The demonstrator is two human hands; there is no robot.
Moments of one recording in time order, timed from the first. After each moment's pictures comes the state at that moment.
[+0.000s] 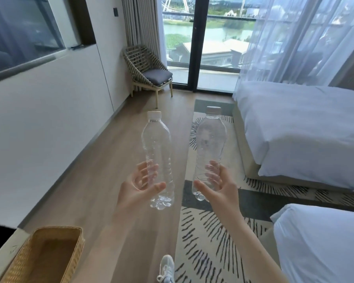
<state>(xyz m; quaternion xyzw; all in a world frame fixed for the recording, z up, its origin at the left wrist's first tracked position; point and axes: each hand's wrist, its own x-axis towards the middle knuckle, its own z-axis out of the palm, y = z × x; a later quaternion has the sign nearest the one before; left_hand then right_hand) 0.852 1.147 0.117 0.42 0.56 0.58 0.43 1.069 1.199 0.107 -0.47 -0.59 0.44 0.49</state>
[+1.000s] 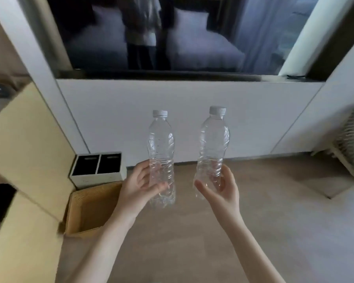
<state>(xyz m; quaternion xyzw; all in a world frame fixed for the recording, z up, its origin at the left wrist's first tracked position) 0.615 1.426 0.134 0.03 0.67 0.74 0.06 0.644 1.644 0.126 -0.08 -0.74 0.65 0.13</state>
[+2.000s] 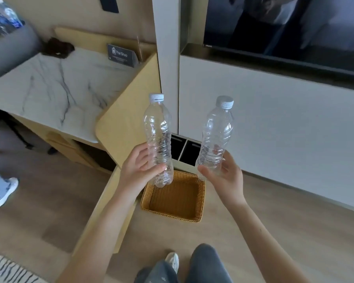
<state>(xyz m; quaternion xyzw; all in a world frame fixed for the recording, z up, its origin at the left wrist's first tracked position) 0.413 1.092 0.088 -0.23 0.70 0.67 -0.11 0.330 1.308 0.074 0.08 -0.77 0.63 -0.09</state>
